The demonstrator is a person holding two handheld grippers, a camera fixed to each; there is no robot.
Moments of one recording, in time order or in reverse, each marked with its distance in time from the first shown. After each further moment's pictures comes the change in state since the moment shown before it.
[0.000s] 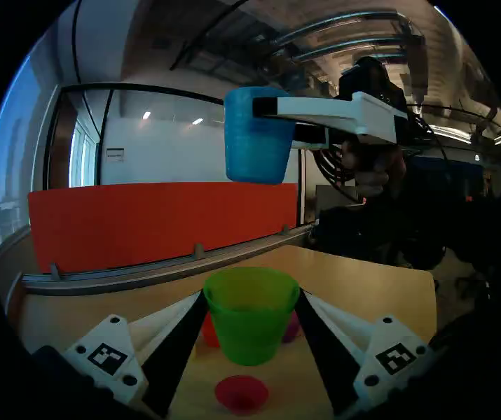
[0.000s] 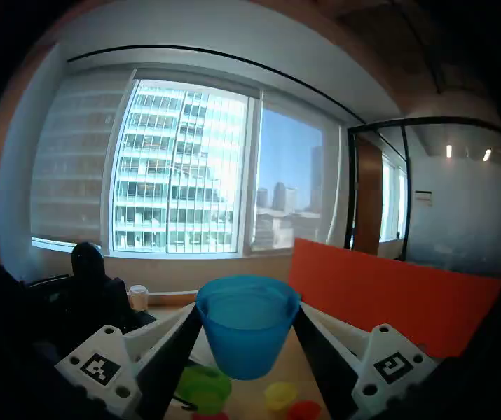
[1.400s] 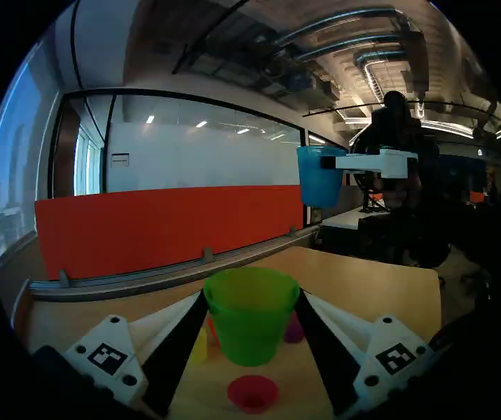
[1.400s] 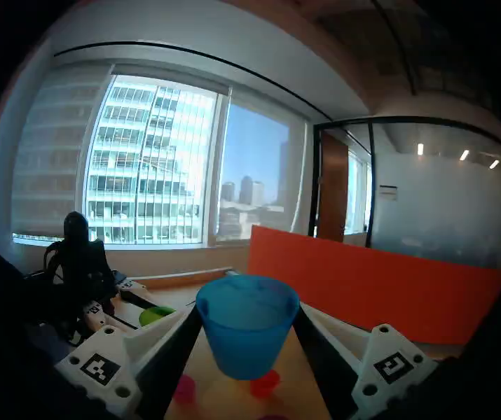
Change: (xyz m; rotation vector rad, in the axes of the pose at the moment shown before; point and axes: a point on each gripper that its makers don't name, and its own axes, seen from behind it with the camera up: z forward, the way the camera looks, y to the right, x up) left arm 0.013 -0.011 -0.010 0.031 0.005 0.023; right arm -0.030 0.059 -0.102 -0.176 -0.030 0.003
